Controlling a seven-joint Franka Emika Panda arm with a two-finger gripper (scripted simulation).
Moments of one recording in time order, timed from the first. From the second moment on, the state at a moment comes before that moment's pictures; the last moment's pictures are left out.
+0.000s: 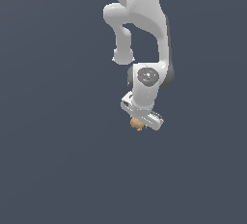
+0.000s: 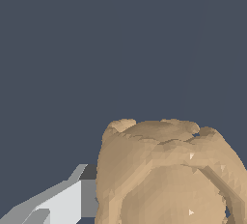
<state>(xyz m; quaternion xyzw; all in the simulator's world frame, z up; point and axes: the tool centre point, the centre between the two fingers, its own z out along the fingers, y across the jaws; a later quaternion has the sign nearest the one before) 0.001 0.076 0.065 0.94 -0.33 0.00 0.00</state>
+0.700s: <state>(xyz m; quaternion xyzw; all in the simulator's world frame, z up) -0.092 0.159 0.102 0.94 -0.33 0.00 0.00</state>
